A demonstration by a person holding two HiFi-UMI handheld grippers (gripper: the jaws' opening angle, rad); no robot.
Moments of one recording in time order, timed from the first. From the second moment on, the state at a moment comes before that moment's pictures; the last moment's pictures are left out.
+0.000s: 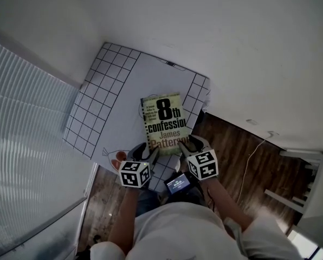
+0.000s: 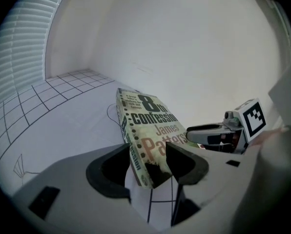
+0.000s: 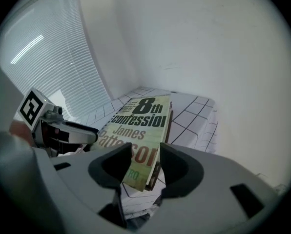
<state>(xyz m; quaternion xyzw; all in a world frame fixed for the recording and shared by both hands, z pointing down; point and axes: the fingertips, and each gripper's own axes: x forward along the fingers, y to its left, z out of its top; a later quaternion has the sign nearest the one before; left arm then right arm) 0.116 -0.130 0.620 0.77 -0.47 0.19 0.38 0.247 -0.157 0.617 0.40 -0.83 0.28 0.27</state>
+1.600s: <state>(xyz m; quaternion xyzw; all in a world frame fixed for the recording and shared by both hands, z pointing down) -0.049 -0.123 0.403 0.81 -0.58 0.06 0.12 0.122 -0.144 0.409 0.48 -0.86 0.10 0.09</state>
